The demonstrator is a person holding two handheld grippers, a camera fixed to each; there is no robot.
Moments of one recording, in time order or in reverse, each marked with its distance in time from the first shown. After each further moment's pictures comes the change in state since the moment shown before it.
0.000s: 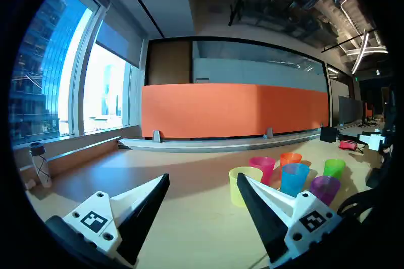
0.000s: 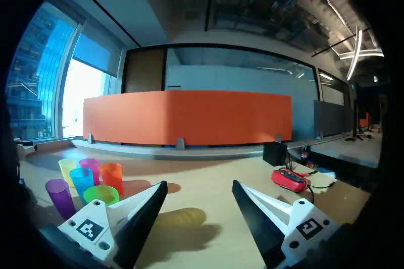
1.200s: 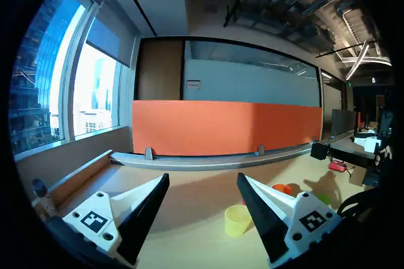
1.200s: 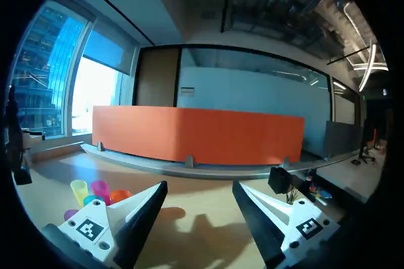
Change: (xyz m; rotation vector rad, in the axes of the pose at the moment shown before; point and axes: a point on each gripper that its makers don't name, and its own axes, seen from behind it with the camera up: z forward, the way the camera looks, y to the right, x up) left arm 0.125 -0.009 0.026 -0.083 -0.025 -0.025; right arm 0.126 -0.011 0.016 0.094 -0.023 -0.069
